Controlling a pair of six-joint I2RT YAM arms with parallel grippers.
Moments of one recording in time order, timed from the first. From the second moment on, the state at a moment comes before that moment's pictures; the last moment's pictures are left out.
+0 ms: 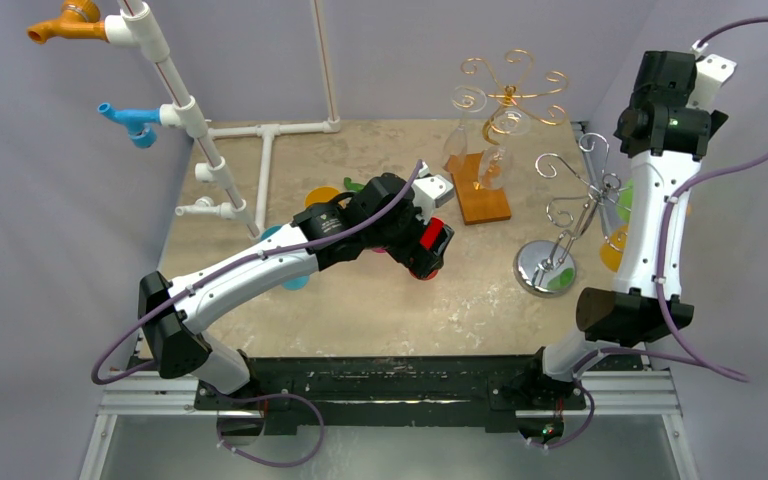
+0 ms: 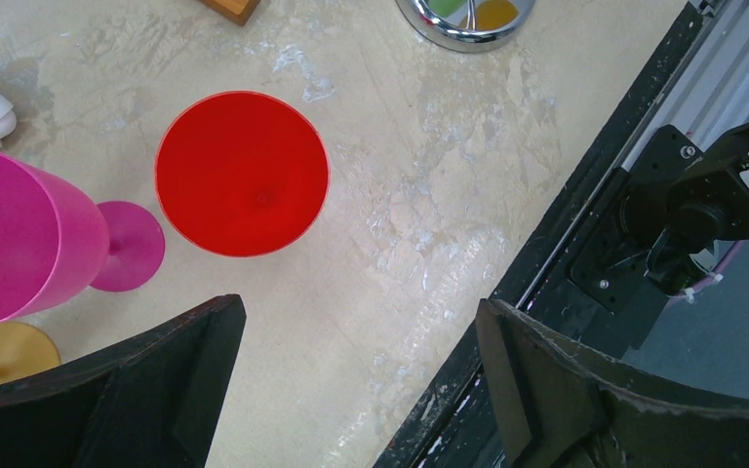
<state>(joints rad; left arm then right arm) -0.99 1.52 1.50 -0.63 0.03 -0.20 -0.20 1.63 2.15 -1.18 0.72 0.33</state>
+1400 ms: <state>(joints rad) -0.99 1.52 1.50 -0.63 0.04 -0.20 -0.20 1.52 2.05 -1.15 0.48 0.34</state>
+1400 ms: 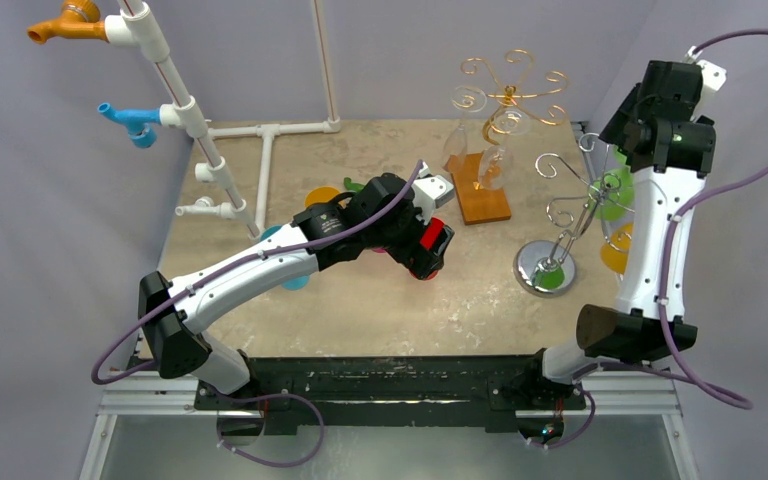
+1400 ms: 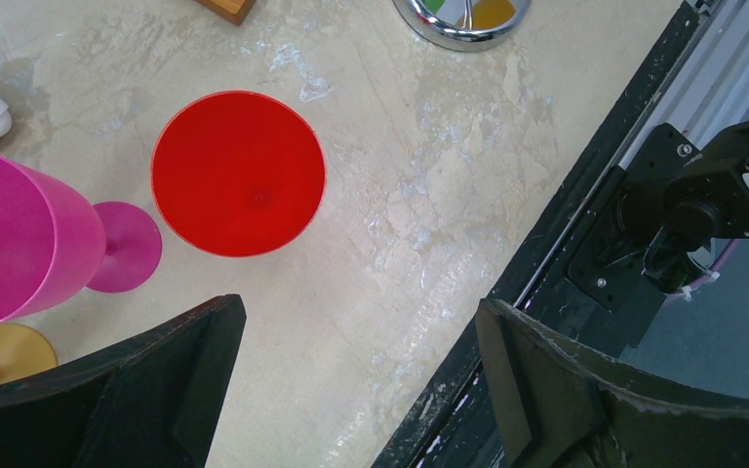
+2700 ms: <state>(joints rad) -0.99 1.56 1.54 -0.64 0.02 -0.20 -0.20 1.73 2.33 -1.04 0.45 0.35</state>
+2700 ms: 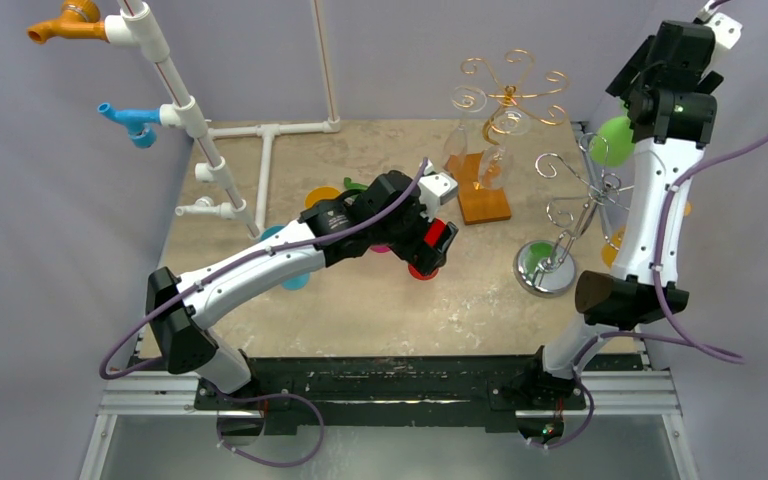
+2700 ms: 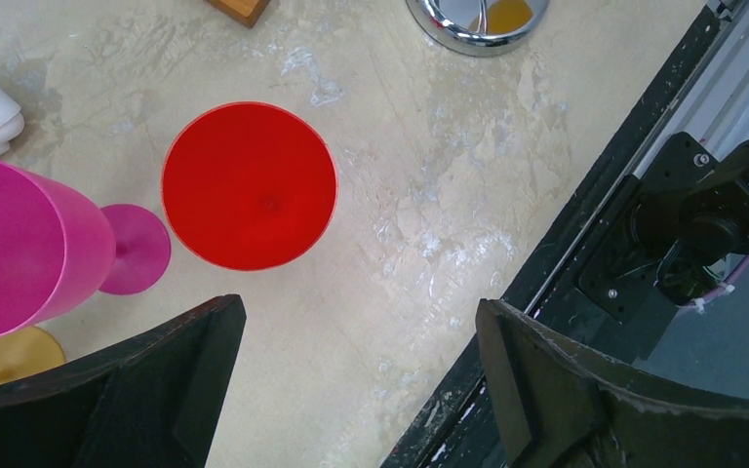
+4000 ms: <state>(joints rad) -0.80 1.71 1.96 -0.30 0.25 -0.46 -0.20 1.36 2.20 -0.77 0.06 0.57</state>
